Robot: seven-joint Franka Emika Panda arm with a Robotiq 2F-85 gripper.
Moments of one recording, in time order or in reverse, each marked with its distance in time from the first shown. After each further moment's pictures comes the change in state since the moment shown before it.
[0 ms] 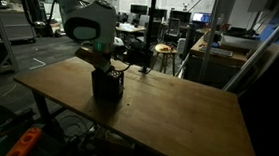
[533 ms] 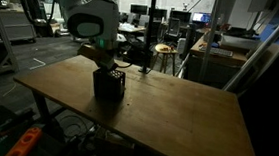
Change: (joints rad) arm 0.001 -0.041 -0.037 -0.005 -0.095 -0.020 0.049
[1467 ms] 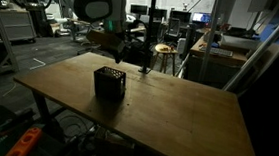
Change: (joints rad) arm -0.008 -0.147 -0.090 0.000 -0.157 -0.021 0.132
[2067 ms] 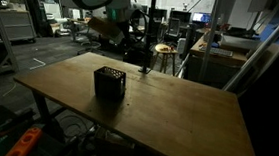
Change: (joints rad) arm -0.009 -0.097 -0.013 0.000 0.190 -0.001 0.000
